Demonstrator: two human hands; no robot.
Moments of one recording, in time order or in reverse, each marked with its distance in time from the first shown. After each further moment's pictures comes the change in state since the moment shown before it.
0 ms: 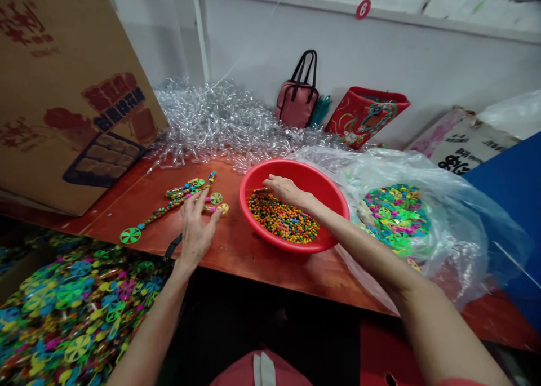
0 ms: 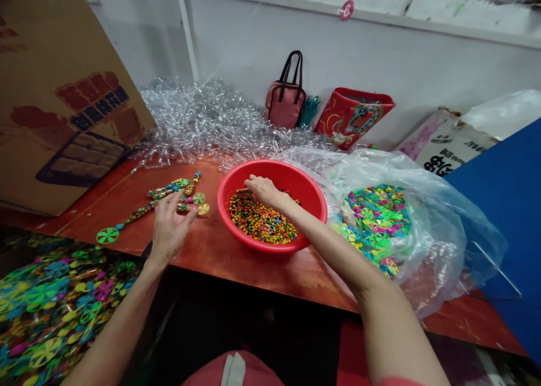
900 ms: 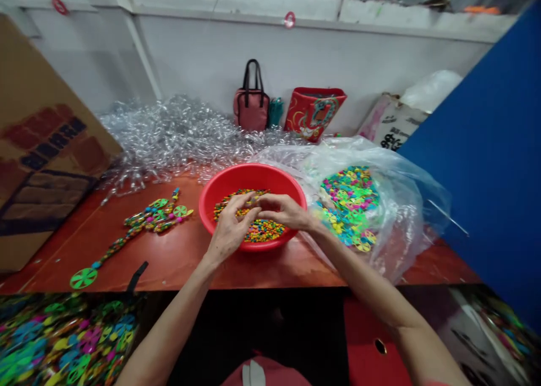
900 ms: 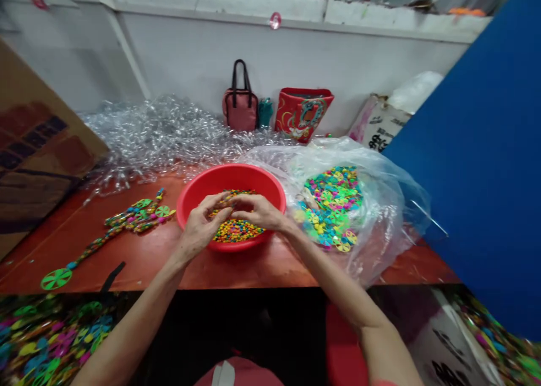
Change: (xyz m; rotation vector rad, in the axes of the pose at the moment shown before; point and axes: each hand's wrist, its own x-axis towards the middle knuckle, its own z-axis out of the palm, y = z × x) left_hand 0.004 0.149 0.085 -0.612 -0.503 0.047; right_hand -0.131 -0.024 -0.025 1.020 0.258 -0.025
